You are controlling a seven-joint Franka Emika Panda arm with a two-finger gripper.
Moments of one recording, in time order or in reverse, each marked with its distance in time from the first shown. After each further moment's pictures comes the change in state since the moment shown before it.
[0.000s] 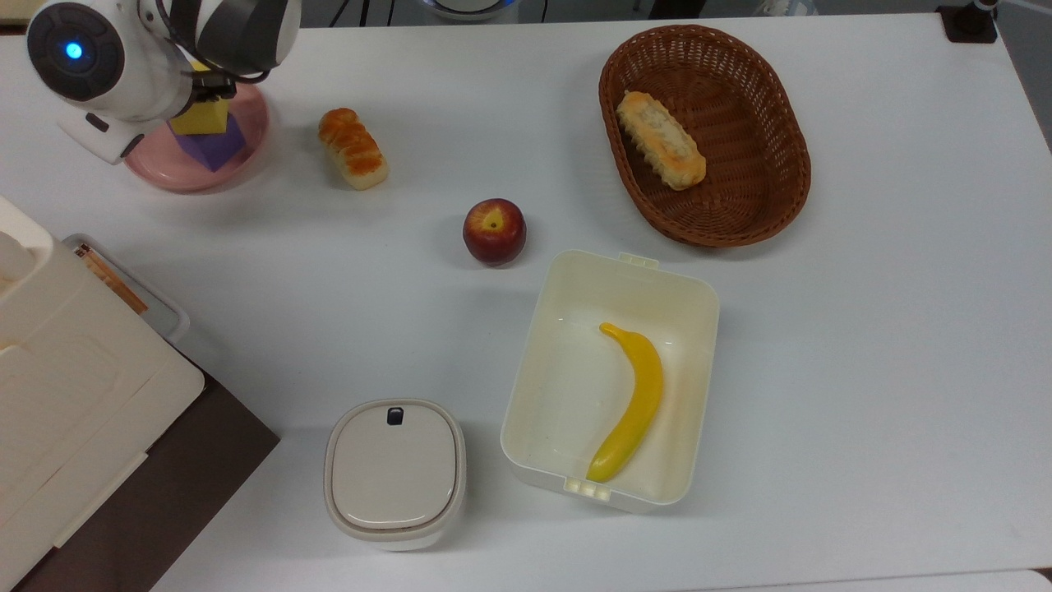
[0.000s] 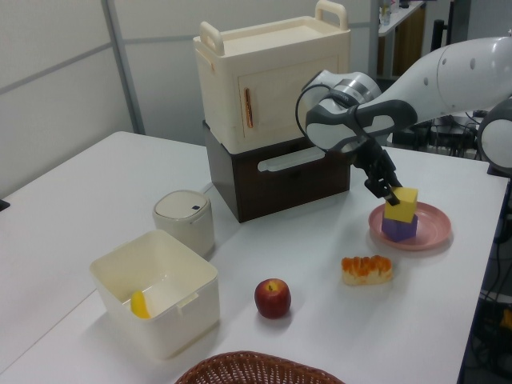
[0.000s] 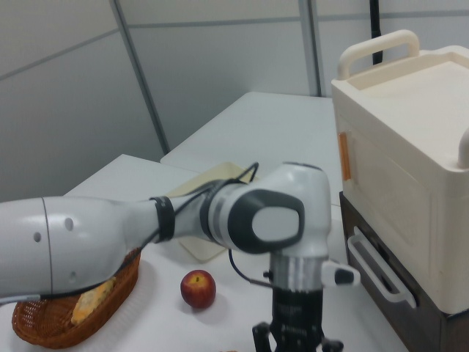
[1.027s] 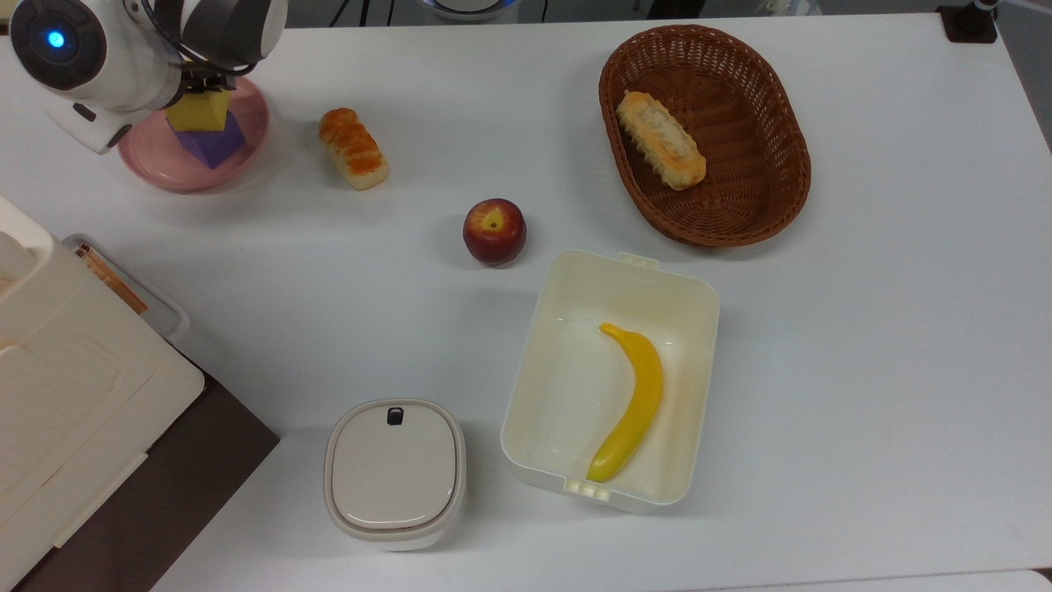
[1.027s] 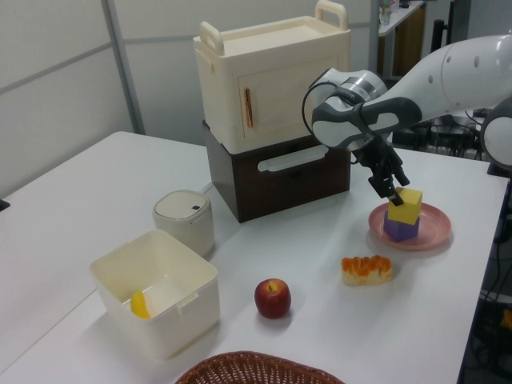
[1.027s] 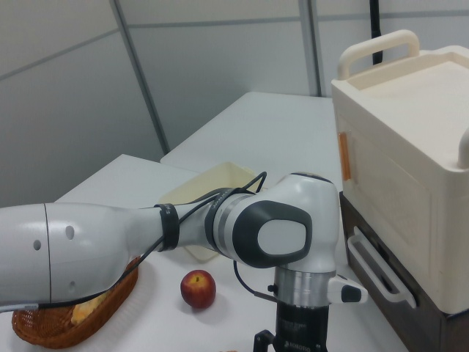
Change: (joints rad) arm -0.023 -0.009 -0.010 -0.023 0.002 0.000 0.003
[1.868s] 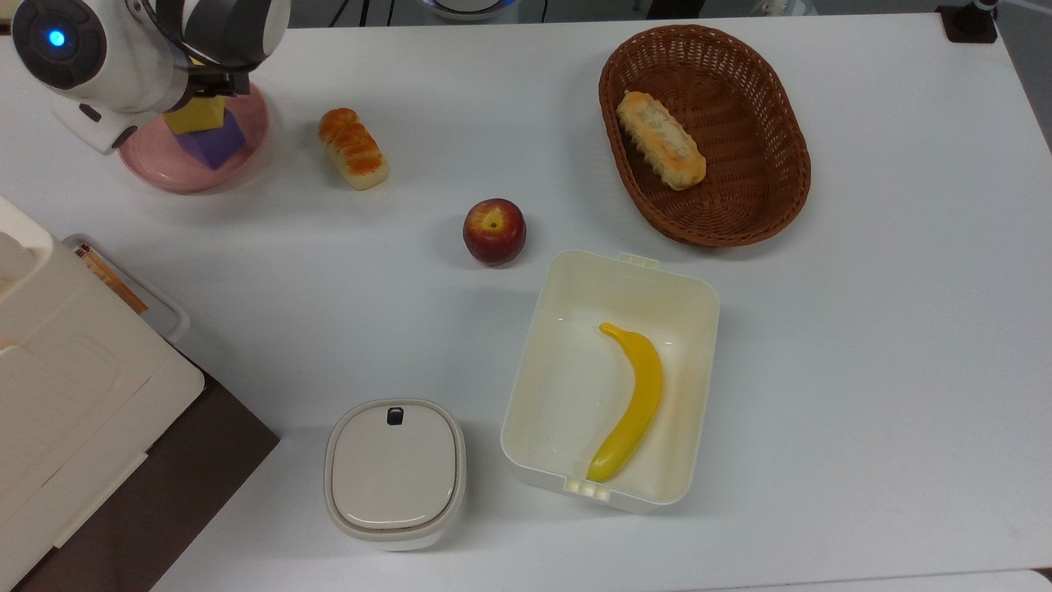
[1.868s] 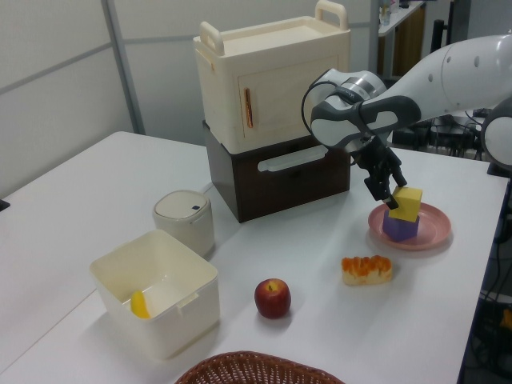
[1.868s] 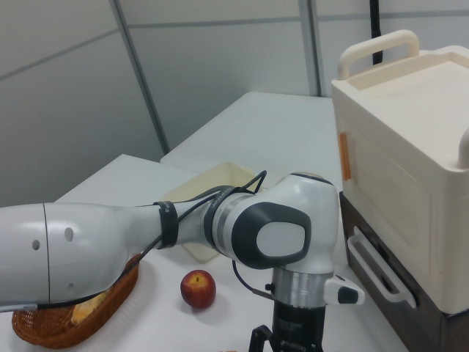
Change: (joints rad) arm 0.002 -0.005 0.000 -0.008 0.041 0.000 0.039
